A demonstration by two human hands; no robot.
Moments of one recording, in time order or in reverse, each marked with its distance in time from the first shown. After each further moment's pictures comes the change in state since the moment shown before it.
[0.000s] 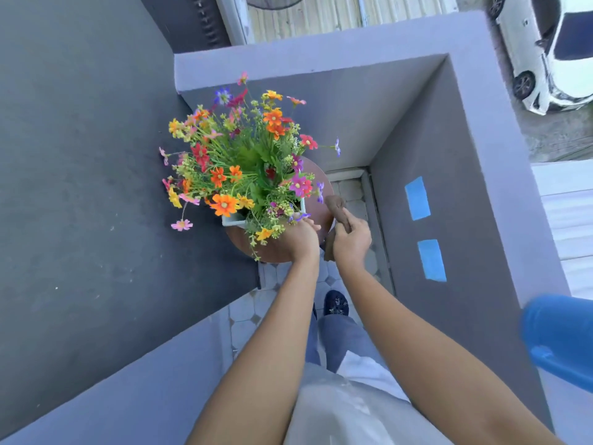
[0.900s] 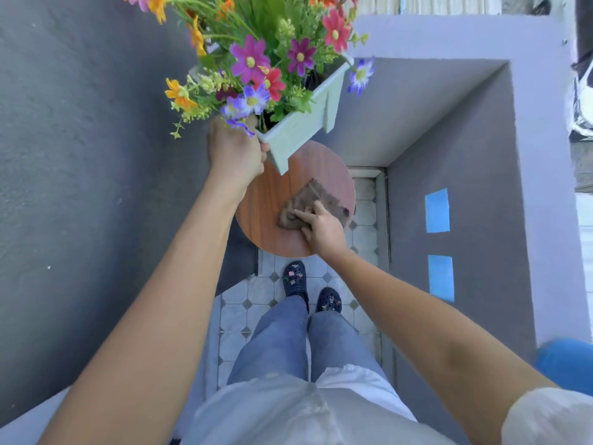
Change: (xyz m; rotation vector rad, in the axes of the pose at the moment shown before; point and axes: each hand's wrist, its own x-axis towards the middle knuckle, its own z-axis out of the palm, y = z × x) left_hand 0.020 0.143 -0.088 0.044 0.073 0.416; right_hand 0.019 -0.003 0.068 -0.746 -0.564 -0.726
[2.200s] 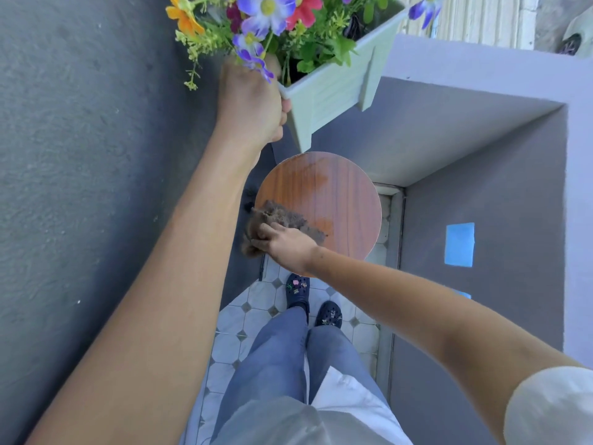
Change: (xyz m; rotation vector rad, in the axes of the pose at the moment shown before) left_hand 0.039 0.056 -0.029 -0.086 0.007 0.078; right_hand 0.051 -0.083 0.025 -0.365 -0.360 -0.712
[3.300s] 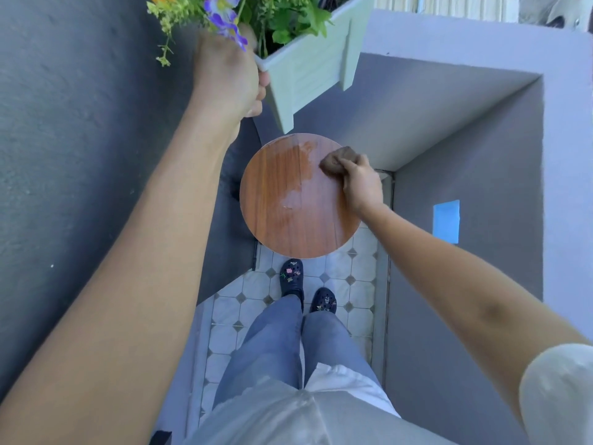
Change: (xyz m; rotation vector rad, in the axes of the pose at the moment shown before) left_hand -0.010 -0.002 0.002 0.038 -0.023 0.042; right_hand -0.080 0.117 -0.031 0.205 0.427 0.905
